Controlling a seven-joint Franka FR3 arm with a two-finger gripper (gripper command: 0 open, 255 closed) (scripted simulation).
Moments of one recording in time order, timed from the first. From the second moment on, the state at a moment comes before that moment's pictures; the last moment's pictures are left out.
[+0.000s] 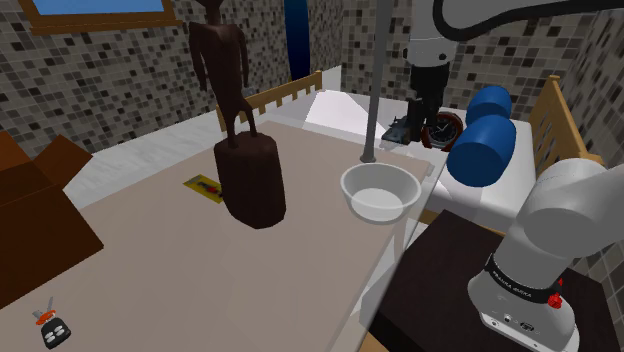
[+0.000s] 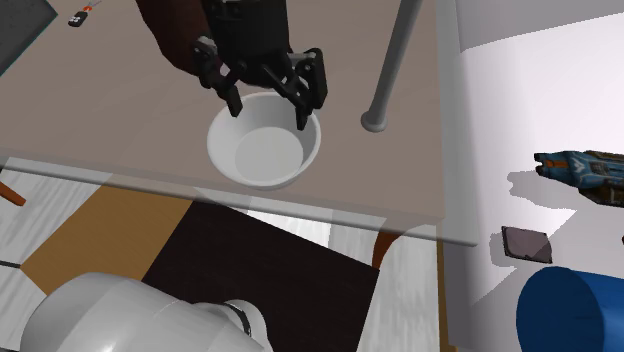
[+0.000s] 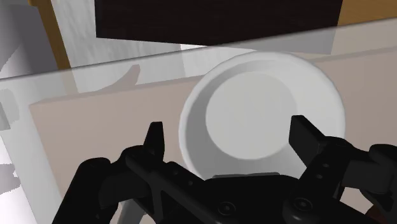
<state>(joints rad) 0.02 -0.76 0.03 -2.46 -0.04 1.59 -0.06</state>
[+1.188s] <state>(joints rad) 0.05 -0.36 0.50 -2.46 -0.12 1.94 0.49</state>
